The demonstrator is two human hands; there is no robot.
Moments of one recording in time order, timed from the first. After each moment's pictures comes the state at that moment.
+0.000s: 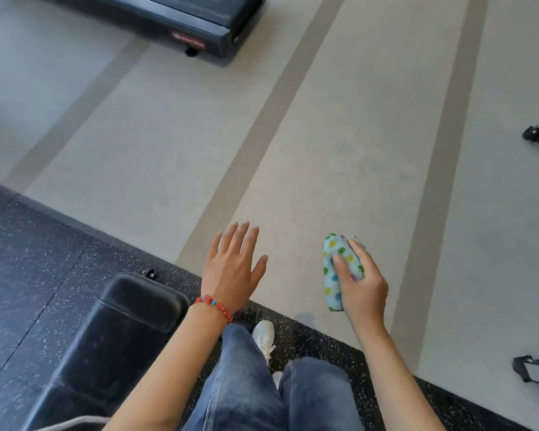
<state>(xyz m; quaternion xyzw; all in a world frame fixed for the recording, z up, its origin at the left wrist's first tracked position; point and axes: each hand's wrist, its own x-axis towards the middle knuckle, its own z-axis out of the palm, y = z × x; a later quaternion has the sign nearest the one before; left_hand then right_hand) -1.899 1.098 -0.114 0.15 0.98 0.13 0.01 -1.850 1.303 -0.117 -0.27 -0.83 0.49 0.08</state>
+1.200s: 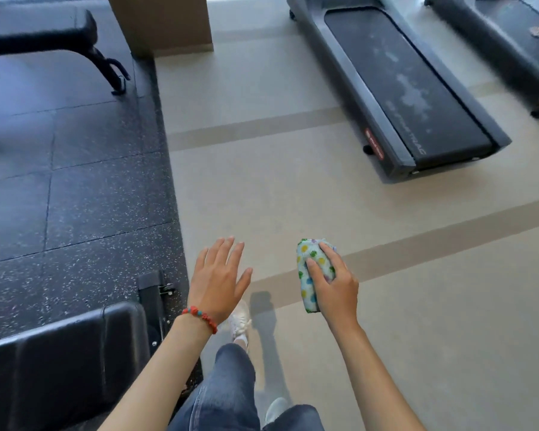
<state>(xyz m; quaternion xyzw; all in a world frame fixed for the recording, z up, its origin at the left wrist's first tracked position) -2.176 0.975 -0.096 -0.27 0.95 0.12 -0.05 -2.309 1.130 -0.087 0.15 -0.85 0.47 -0.17</state>
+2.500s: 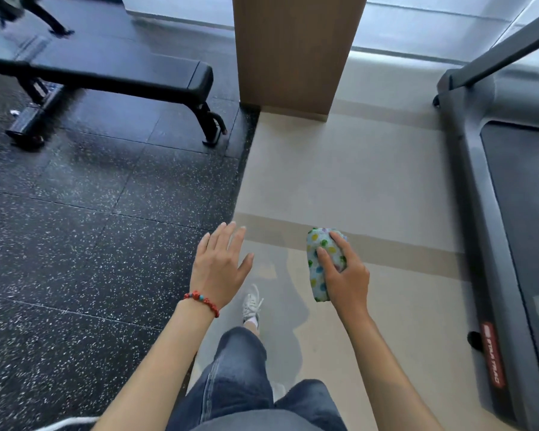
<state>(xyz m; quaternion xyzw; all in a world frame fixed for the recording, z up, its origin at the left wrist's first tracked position) -2.486 0.357 -0.081 -0.48 0.87 0.09 -0.10 -2.683 0.445 -0.076 0.33 -0.79 0.44 -0.26</state>
